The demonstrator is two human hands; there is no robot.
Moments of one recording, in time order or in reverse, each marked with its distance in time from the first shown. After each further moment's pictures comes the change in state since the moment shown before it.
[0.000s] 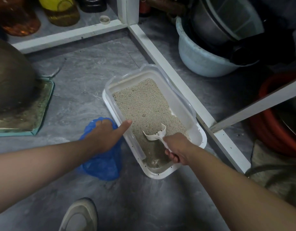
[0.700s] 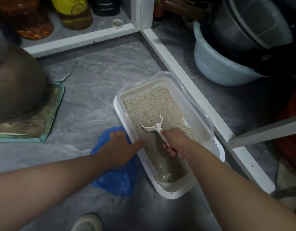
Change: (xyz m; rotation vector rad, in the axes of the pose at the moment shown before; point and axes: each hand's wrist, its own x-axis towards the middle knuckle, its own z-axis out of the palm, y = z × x) left_hand 0.015 -0.004 0.009 -0.023 -0.097 0.006; right_hand 0.051 -0.060 0.031 0.002 -0.043 -0.099
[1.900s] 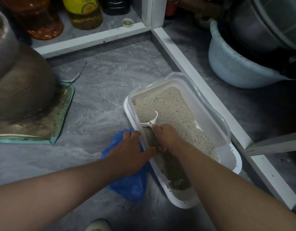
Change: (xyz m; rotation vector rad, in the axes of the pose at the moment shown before) left_hand -0.003 0.000 -0.013 0.070 0.006 0.201; right_hand 0.048 -0.021 0.059 -0.284 0.056 -0.433
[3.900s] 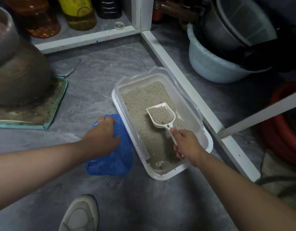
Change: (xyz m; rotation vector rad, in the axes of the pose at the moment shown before) left_hand -0.042 -0.001 -0.006 0.108 0.123 -0.103; right_hand -0.123 0.070 -0.085 0.220 0.074 0.096
